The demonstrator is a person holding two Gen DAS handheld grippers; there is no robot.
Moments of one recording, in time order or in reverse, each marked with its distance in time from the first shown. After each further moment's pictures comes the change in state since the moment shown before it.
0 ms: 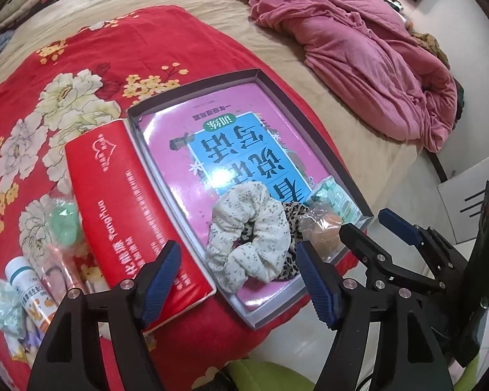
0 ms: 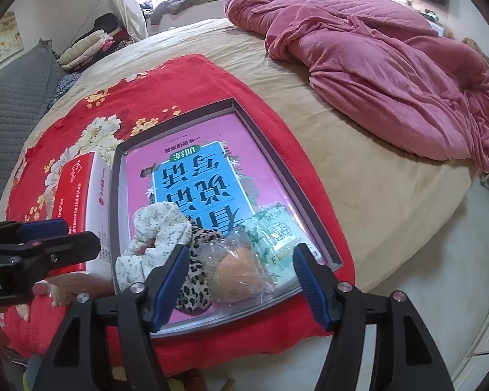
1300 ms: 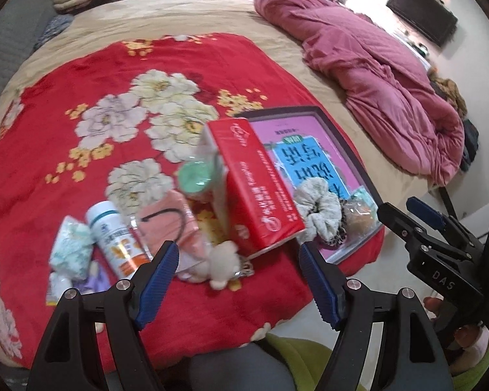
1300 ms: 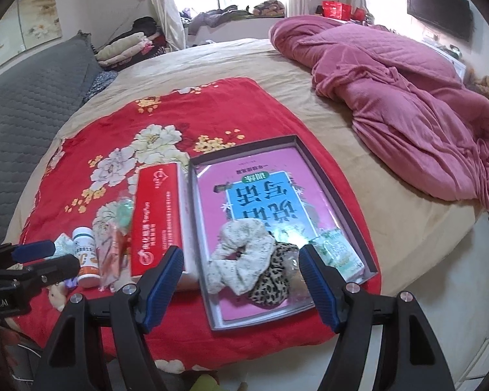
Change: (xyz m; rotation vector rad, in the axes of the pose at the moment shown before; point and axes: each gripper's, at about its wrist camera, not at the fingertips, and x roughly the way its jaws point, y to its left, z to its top) left arm -0.110 0.089 -0.079 -0.154 -0.154 0.081; right arm -0.069 0.089 0.001 -0.123 -0.086 0.063
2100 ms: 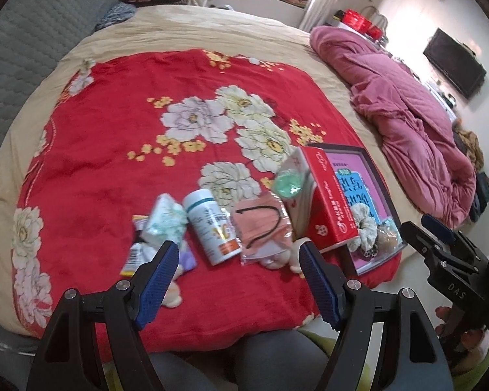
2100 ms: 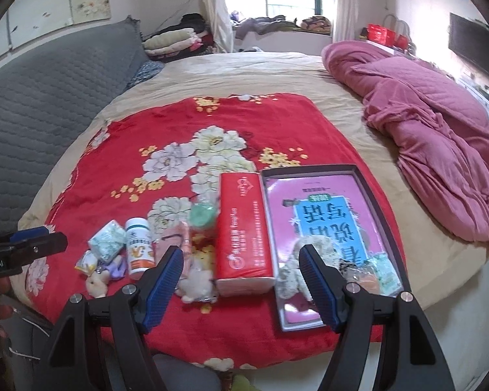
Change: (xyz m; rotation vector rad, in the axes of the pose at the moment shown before) left arm -0.075 0.110 -0.038 -0.185 -0.110 0.066; right arm -0.029 0.099 0.003 -0.166 -0.032 0.090
